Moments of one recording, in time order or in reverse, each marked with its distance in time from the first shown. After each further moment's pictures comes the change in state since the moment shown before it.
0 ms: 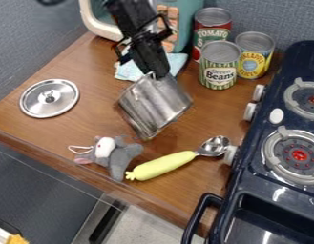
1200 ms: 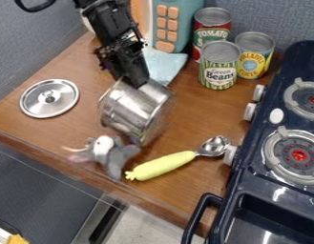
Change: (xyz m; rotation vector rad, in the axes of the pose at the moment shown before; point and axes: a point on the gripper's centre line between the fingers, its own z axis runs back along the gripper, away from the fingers) arm -0.011 0.029 0.009 0.141 0.028 -0.110
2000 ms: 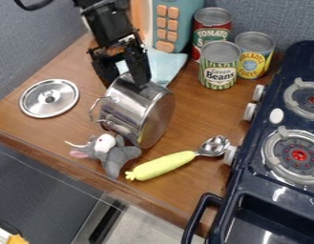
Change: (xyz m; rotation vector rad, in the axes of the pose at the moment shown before) arm -0.002 0.000 0.007 0.174 -0.025 0.103
